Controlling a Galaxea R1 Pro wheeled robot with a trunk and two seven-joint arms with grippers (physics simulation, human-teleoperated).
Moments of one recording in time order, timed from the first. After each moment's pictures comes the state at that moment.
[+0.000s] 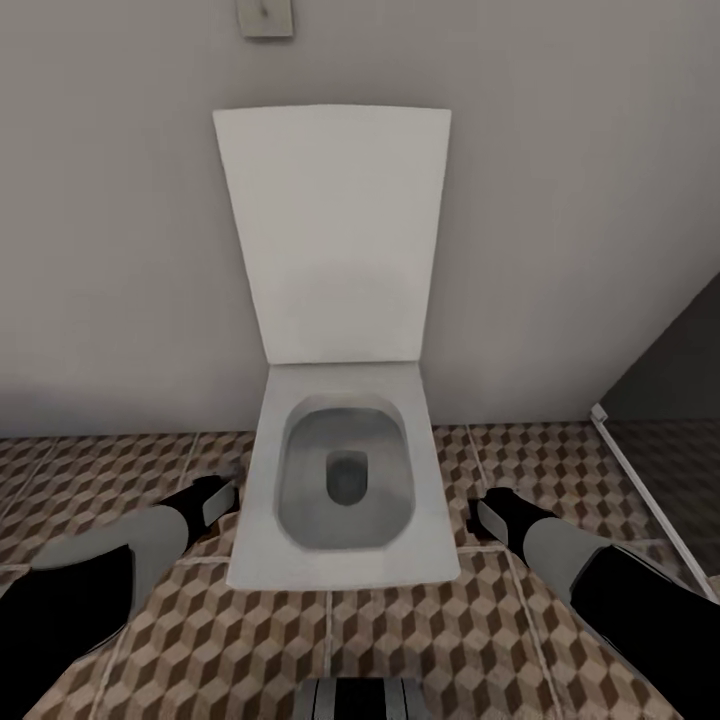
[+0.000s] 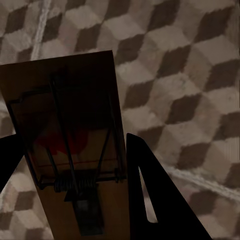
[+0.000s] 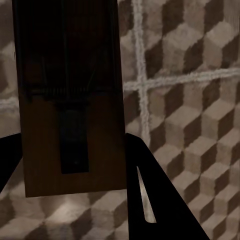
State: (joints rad) left arm -1.10 0.05 -1.48 -0.01 1.72 0.28 0.39; right arm -1.06 -0.01 0.85 -0.01 -0.86 0.46 -0.29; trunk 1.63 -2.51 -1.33
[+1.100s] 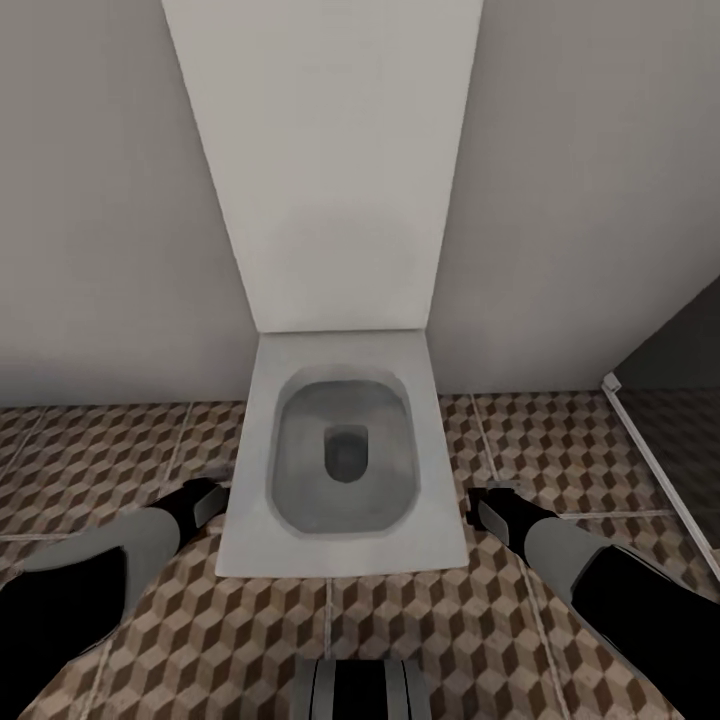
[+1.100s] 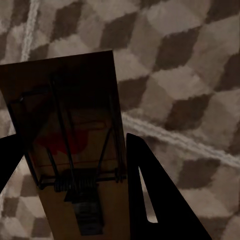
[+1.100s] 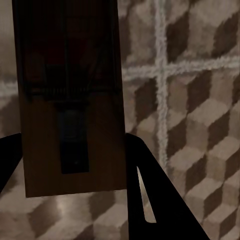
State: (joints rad) left arm -1.09 0.07 -1.48 0.00 1.72 0.27 0.39; right arm -1.06 -0.02 0.85 -0.01 -0.86 0.36 -0.29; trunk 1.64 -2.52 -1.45
